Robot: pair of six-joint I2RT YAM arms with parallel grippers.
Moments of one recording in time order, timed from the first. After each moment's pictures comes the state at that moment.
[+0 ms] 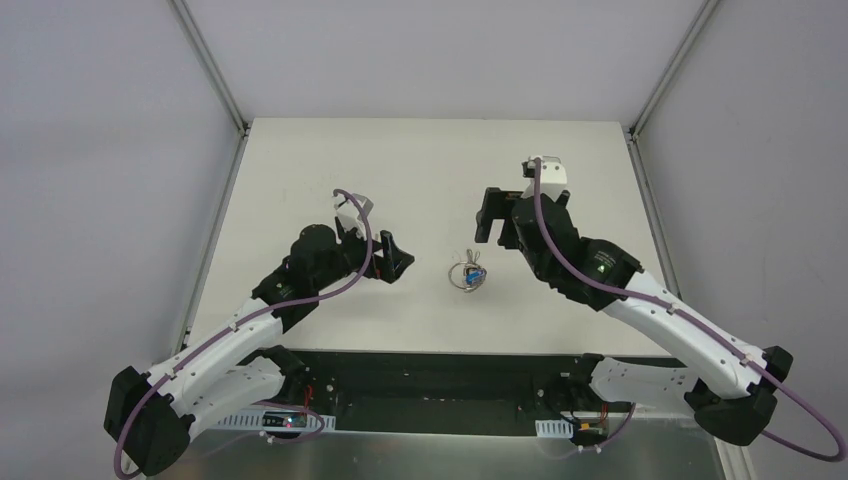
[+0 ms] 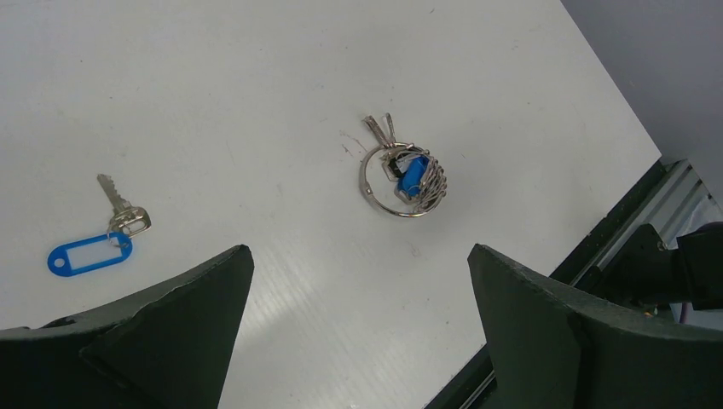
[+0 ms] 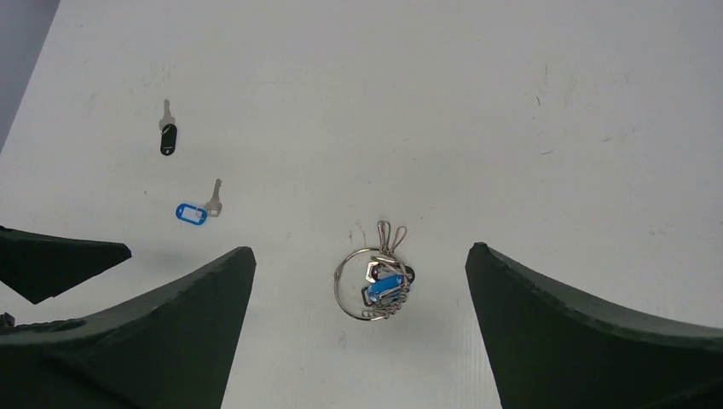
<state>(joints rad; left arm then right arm) -0.63 0.86 0.57 0.00 0.12 -0.39 0.93 1.04 1.17 -0.64 0.65 0.53</state>
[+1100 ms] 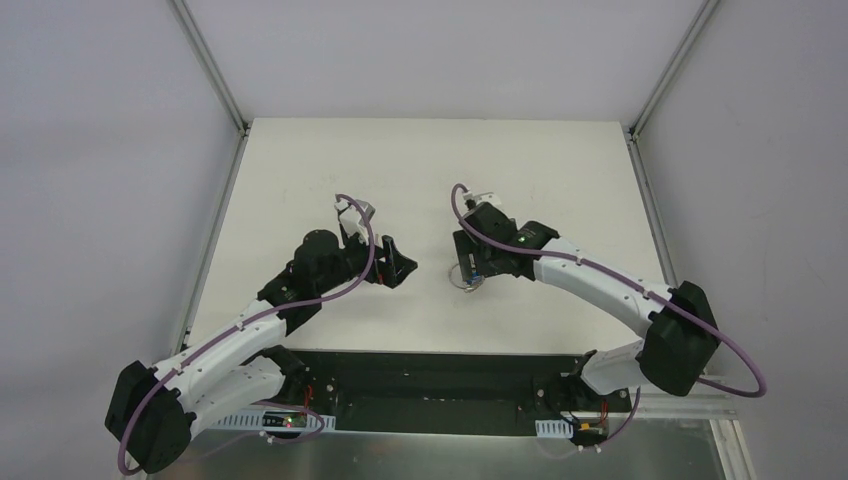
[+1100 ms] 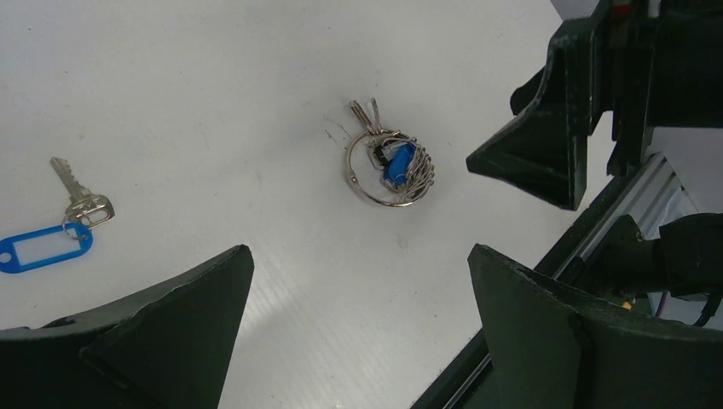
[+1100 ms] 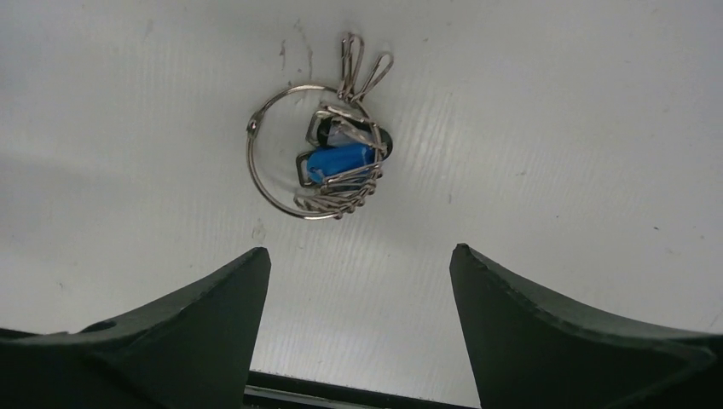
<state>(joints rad) -0.63 0.88 0.51 0.08 0.16 -0.44 0.82 1.40 1.10 -0.76 0.35 0.47</state>
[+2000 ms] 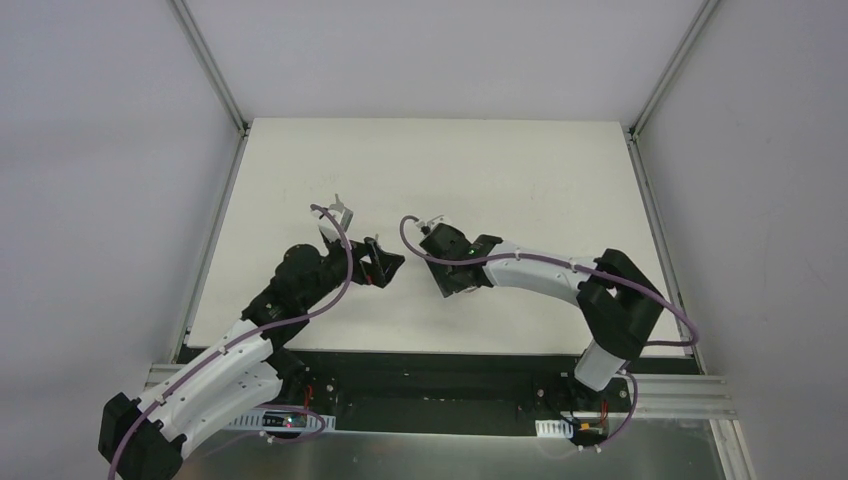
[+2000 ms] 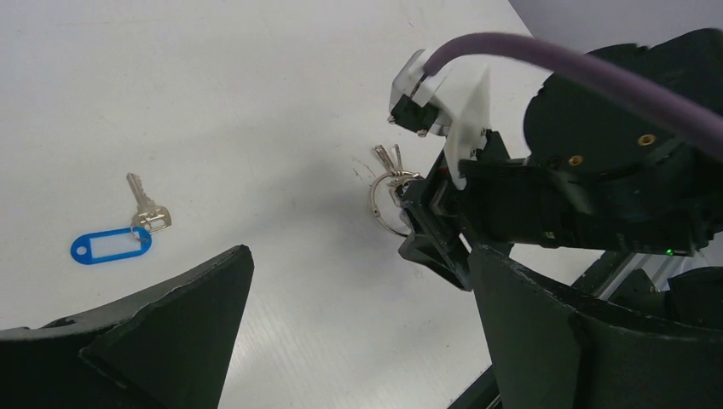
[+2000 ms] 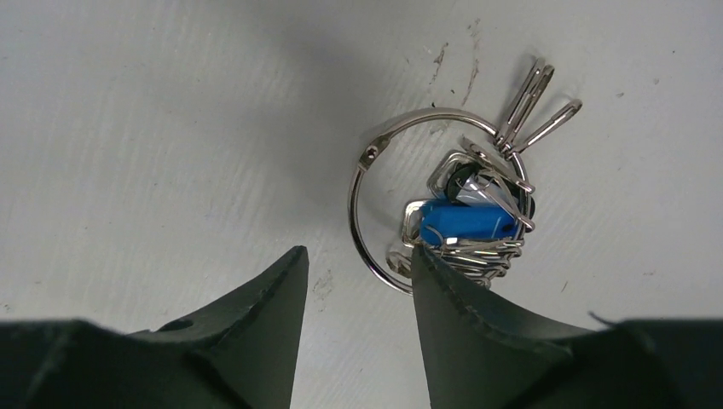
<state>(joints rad) -0.63 0.71 0.45 0.08 0.04 -0.45 0.96 1.67 1.09 -0.56 0.28 0.34</state>
